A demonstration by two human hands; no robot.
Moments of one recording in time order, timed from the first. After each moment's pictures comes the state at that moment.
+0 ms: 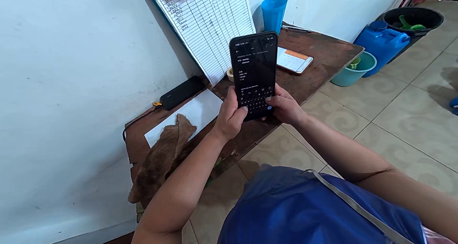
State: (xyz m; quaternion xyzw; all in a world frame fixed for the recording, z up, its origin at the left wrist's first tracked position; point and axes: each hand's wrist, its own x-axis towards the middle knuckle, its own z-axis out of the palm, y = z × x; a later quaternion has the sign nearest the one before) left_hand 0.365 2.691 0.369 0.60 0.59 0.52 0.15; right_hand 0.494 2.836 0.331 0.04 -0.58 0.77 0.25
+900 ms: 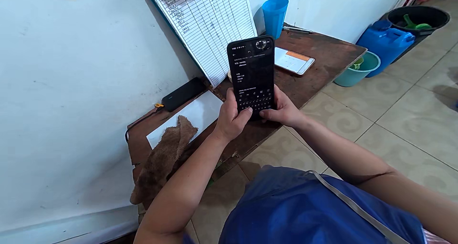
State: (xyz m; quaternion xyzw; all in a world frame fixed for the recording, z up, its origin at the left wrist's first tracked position) left_hand 0.365 2.692 0.367 0.58 0.61 0.52 0.13; right_hand 0.494 2.832 0.334 0.05 -0.64 0.72 0.26
